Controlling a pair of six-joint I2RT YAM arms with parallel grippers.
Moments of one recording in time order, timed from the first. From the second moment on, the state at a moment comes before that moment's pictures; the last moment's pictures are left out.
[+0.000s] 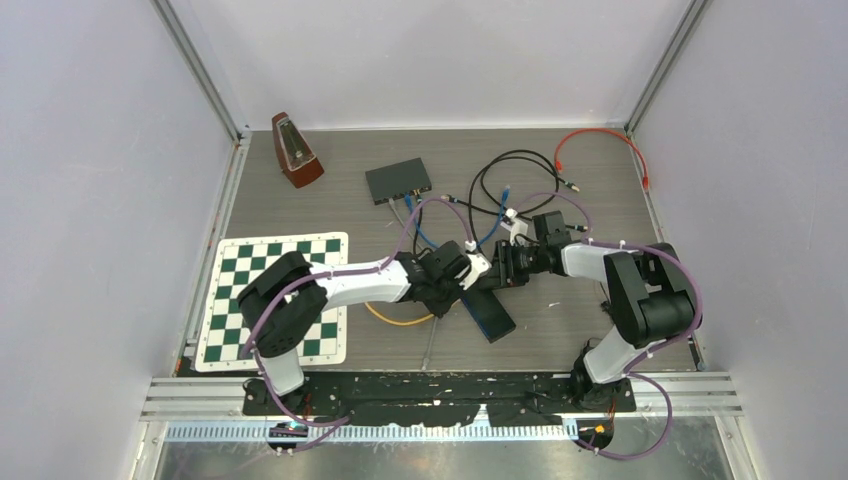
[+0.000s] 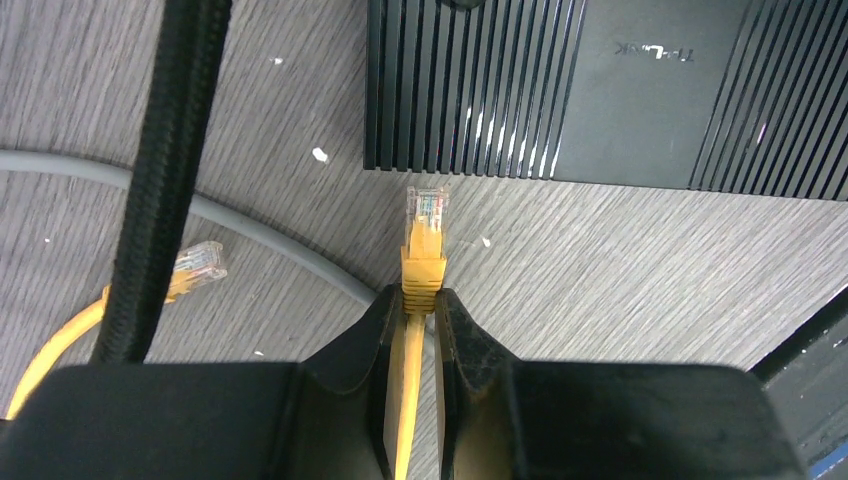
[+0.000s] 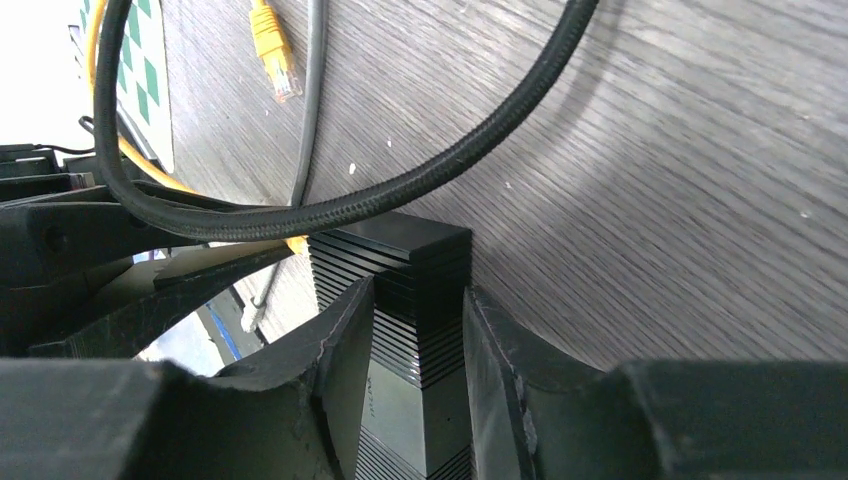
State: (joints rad) left arm -1.01 1.78 1.08 -0.36 0.03 -0.05; right arm 0.21 1.62 0.67 -0.09 -0.80 0.19
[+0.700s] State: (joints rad) left arm -1.01 1.85 1.21 -0.52 0.05 -0.10; right arm 0.22 1.63 0.65 0.03 -0.84 0.25
